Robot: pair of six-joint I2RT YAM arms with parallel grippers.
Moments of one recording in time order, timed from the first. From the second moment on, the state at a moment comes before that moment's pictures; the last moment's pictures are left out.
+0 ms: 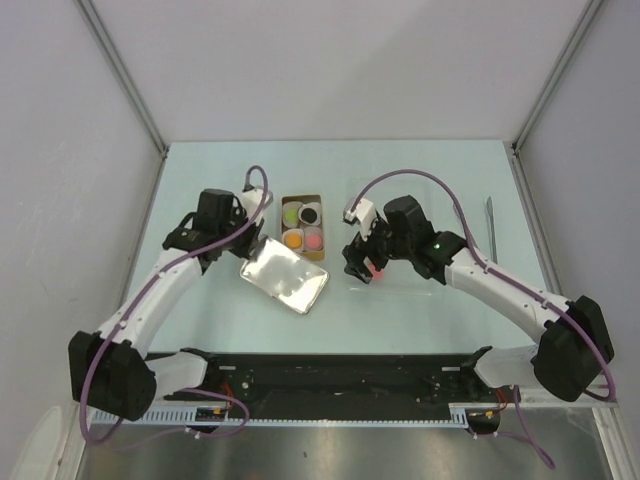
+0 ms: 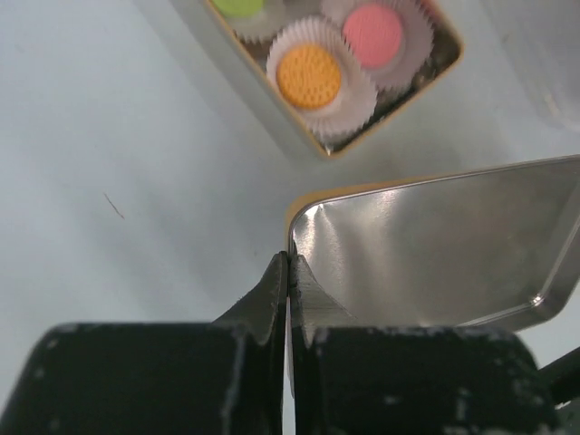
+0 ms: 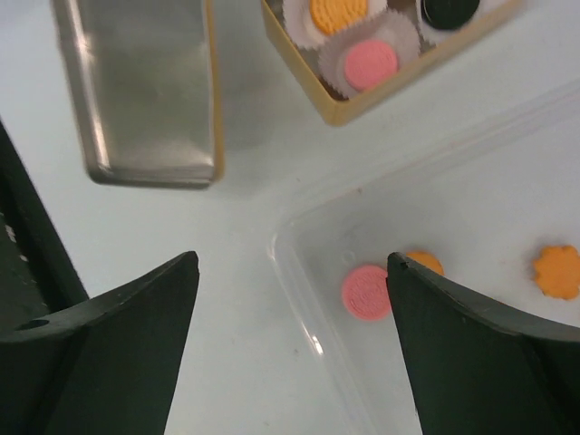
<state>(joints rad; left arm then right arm) -0.28 1.21 0.94 -0.58 0.17 0.24 0.68 1.32 0.99 -0.33 -0.31 -0.24</state>
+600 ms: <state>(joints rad) -0.25 1.08 0.98 -0.34 0.32 0.11 0.64 1.30 1.00 -0.14 -0.56 -0.04</state>
